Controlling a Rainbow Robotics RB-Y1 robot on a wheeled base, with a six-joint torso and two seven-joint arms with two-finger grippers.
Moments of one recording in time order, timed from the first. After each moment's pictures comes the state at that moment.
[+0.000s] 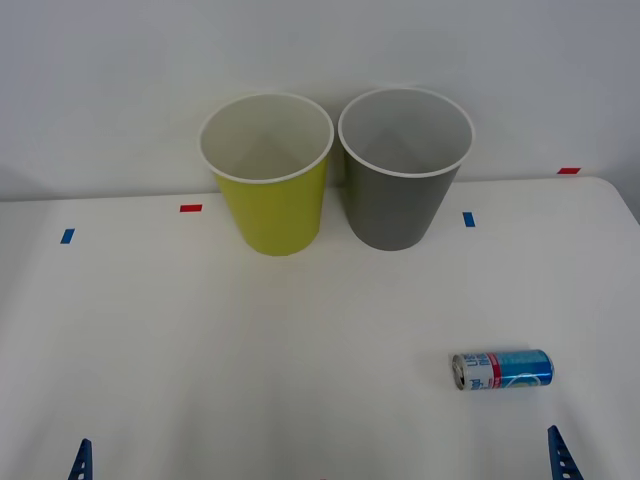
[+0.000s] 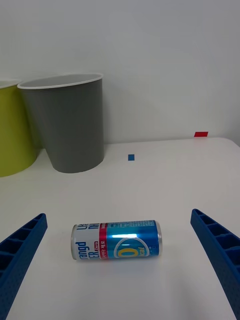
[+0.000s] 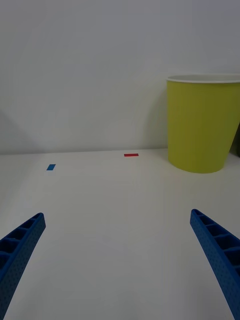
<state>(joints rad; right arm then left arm) 1.19 -0.39 0.13 -2.19 -0.07 -0.61 1.34 1.14 0.44 -0.18 -2.04 0.31 -0.76 -1.59</state>
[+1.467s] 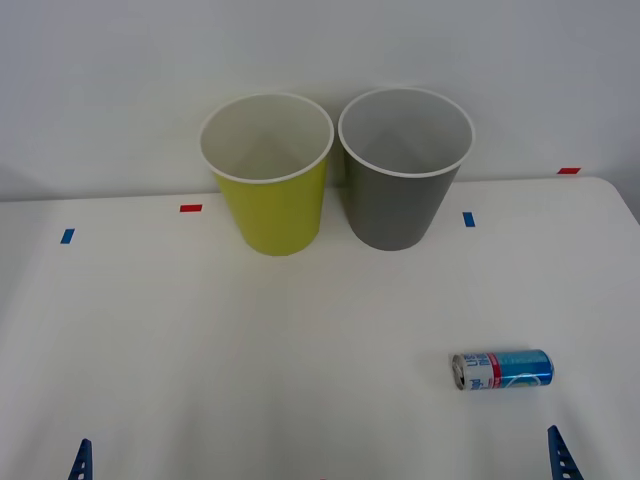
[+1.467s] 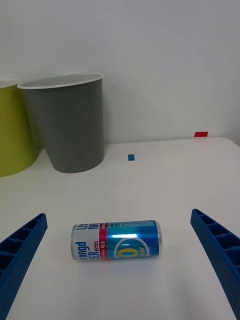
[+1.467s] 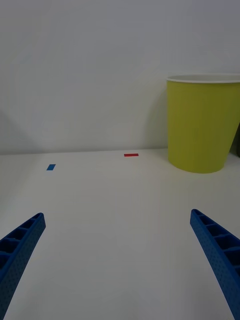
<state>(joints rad) 1.19 -0.39 0.13 -2.19 -0.07 -0.61 1.34 1.14 0.44 -0.18 -2.04 0.31 -0.76 -1.59</state>
